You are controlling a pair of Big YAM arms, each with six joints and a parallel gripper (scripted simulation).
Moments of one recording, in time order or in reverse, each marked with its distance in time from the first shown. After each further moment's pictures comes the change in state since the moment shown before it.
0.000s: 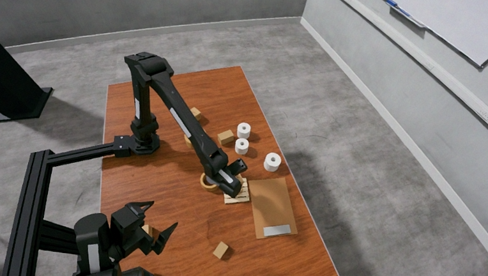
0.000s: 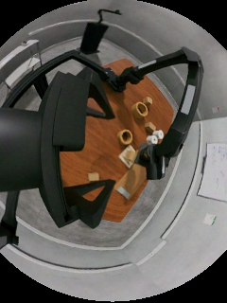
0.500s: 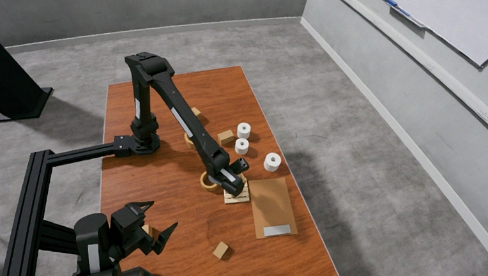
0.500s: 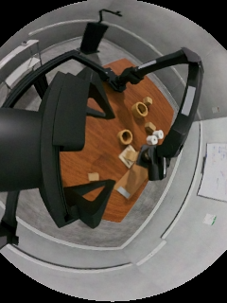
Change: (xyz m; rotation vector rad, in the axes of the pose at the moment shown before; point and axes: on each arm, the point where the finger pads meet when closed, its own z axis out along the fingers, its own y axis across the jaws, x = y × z) left arm -0.009 -0.004 0.005 0.017 -0.014 -0.030; right arm 0.000 0.000 0.000 0.000 0.000 0.000
